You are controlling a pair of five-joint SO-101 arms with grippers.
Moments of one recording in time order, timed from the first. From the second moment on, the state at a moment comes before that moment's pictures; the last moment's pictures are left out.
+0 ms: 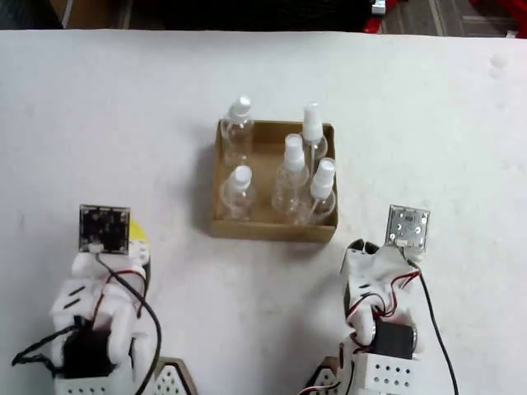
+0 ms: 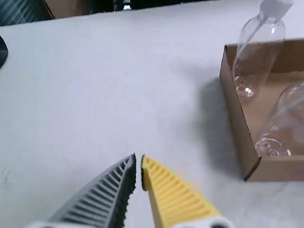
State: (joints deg) left arm -10.2 -104.3 82.5 65.8 -6.3; right arm 5.0 -103.2 96.4 58.3 -0.4
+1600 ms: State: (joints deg) left arm -10.3 -104.0 97.0 73.5 -6.3; right arm -2.6 -103.2 96.4 72.3 5.8
